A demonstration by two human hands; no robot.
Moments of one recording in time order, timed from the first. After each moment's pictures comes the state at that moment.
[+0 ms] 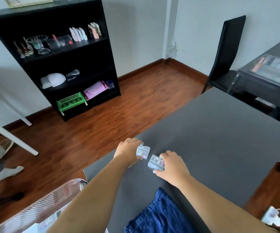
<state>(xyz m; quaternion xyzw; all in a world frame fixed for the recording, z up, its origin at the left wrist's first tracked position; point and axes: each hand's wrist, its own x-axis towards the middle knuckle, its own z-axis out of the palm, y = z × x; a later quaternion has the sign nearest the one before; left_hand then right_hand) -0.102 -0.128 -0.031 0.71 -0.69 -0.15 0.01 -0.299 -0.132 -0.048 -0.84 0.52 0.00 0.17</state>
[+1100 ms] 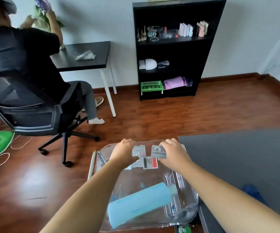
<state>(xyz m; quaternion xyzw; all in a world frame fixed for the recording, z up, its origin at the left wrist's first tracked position) 0.092 0.195 -0.008 0.87 -0.45 -0.13 0.13 -0.062 0.043 -0.011 -0.96 0.22 -0.04 0.15</state>
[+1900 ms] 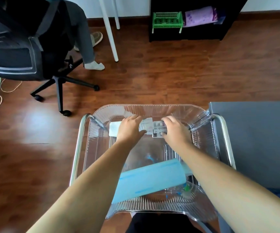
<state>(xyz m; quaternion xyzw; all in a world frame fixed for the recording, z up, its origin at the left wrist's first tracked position) 0.115 0.184 -0.150 0.90 -0.37 -0.16 0.14 -0.004 0.053 -0.140 -0.93 0.29 0.09 0.20</state>
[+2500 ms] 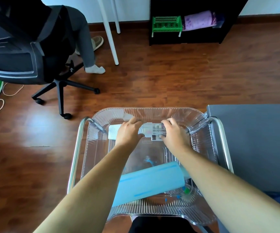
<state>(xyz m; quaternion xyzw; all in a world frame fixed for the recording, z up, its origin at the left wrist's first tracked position) 0.108 0.187 -0.145 0.90 -0.37 -0.17 0.15 -0.005 0.057 -0.134 -0.92 0.32 0.09 0.21</state>
